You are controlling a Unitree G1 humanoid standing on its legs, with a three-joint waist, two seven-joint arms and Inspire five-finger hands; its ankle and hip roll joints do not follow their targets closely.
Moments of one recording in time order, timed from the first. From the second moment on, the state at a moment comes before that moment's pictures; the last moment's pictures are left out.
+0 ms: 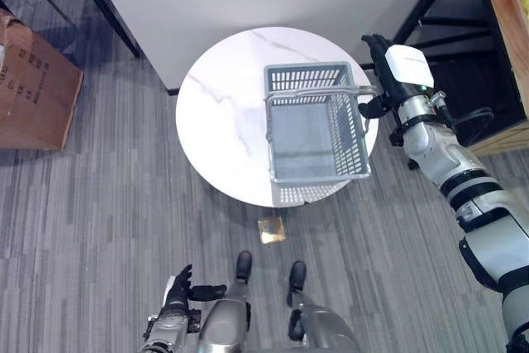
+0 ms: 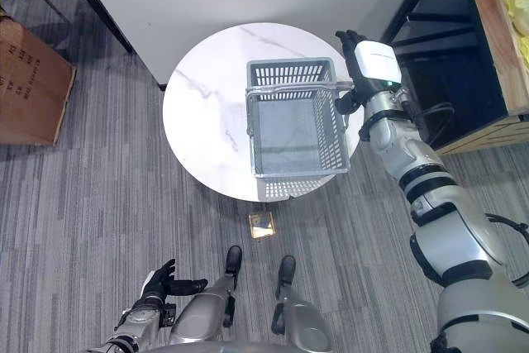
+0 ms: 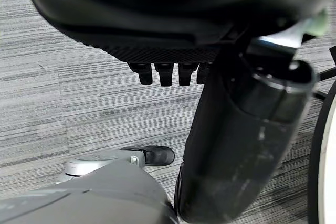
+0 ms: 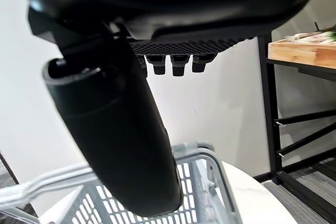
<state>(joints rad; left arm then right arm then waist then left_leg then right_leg) -0.14 0.21 -0.19 1.23 -0.22 -0.18 0.19 -1.01 -0.72 0.60 0.90 -0.33 -0.11 -0.34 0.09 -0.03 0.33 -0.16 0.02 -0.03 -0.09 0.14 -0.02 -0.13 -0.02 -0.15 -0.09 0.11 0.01</state>
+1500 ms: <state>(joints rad) -0.15 0.23 -0.28 1.27 -0.19 -0.16 0.23 -0.98 -0.71 0.49 1.22 -0.21 -0.08 -0.32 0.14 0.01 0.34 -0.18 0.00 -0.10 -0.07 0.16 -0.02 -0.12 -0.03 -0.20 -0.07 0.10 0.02</state>
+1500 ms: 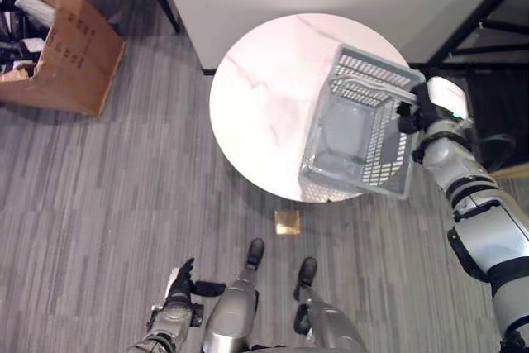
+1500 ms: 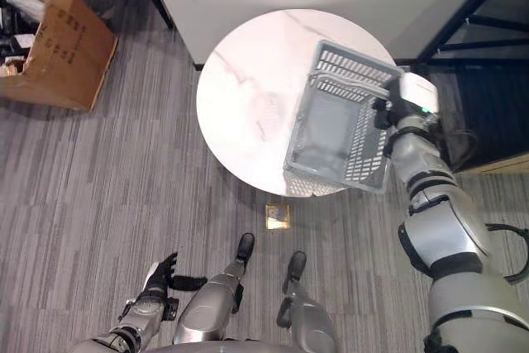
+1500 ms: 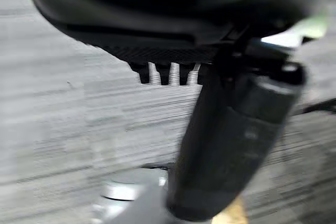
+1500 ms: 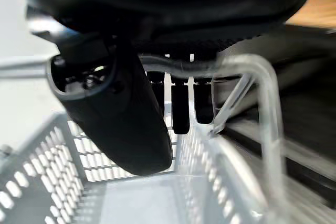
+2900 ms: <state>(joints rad) 0.00 0.21 -0.05 1.26 -0.06 -0.12 0.13 0.17 -0.86 0.00 0.08 -0.20 -0.20 -0.12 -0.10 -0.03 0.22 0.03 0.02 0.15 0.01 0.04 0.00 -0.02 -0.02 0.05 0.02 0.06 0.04</state>
